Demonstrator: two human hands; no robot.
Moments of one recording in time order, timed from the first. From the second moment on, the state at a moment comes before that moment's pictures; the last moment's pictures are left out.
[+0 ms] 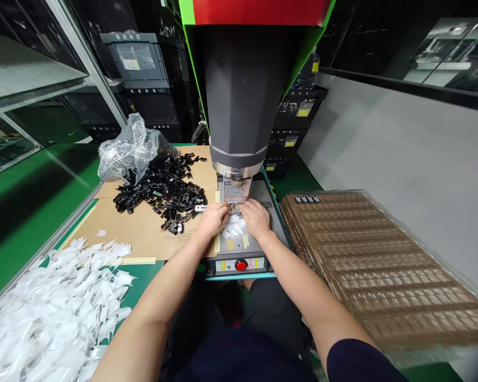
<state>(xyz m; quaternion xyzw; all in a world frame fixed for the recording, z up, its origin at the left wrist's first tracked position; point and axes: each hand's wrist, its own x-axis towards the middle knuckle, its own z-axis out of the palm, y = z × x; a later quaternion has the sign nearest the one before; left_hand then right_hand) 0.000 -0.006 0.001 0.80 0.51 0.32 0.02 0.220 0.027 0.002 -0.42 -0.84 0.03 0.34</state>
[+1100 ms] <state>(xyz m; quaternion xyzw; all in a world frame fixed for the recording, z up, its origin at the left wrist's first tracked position) -0.136 -0.136 -0.002 0.58 0.77 0.24 0.01 0.080 -0.022 0.012 -0.27 -0.93 0.07 0.22</state>
